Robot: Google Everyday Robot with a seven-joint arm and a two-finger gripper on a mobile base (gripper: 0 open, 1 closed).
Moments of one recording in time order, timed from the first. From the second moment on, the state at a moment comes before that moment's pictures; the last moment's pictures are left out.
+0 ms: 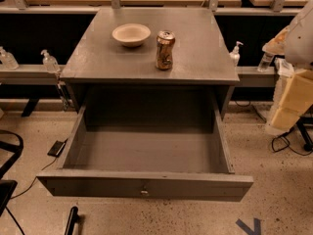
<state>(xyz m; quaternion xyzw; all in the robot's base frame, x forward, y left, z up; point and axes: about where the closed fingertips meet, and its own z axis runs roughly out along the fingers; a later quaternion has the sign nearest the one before) 0.438 -0.215 0.983 -0.60 0.78 -0.04 0.17</state>
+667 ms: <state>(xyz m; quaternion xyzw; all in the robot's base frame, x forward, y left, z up) 0.491 -0.199 0.991 -0.60 0.77 -0.07 0.21</state>
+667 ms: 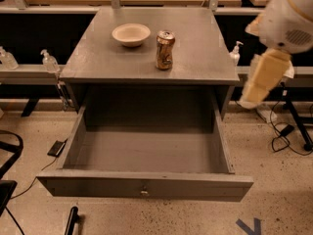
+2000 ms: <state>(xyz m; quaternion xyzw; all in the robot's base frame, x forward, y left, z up) 0.747 -0.064 0.992 -0.58 0.67 0.14 0.45</state>
